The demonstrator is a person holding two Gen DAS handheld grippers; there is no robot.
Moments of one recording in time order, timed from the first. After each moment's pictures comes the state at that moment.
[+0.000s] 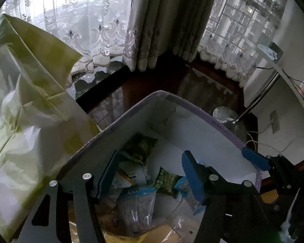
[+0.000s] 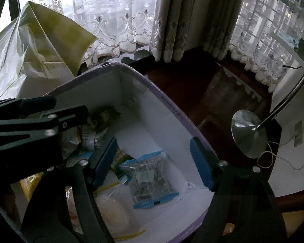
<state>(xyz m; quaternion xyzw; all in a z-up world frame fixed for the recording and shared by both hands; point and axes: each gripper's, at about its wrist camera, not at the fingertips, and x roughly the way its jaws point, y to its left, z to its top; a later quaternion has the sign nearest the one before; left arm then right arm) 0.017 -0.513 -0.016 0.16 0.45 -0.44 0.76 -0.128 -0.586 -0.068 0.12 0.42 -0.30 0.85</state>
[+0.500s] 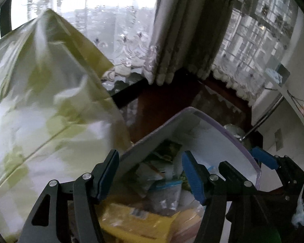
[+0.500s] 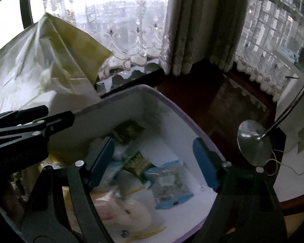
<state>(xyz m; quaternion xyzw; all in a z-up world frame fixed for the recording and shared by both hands) 0.041 -0.442 0.017 0.11 0.43 -0.40 0.80 -0.119 -0.547 -0.031 0.11 0.38 -0.28 0.88</state>
